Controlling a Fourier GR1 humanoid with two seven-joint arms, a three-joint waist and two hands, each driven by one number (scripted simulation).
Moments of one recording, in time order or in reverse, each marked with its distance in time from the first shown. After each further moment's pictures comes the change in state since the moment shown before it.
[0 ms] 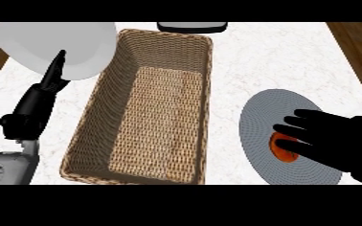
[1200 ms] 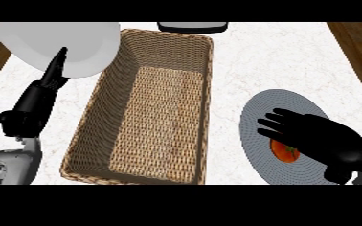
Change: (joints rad) left arm -0.017 -0.078 0.077 -0.017 -0.070 -0.080 0.028; right arm 0.070 0.242 0.160 0.379 0.598 -0.269 -0.281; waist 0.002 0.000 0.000
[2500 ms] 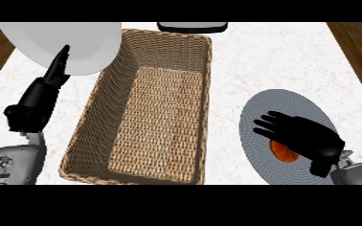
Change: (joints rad) left arm -0.035 -0.073 0.076 0.040 -0.076 -0.073 -0.016; right arm 0.036 0.208 -0.098 0.239 0.259 -0.136 -0.171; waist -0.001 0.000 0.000
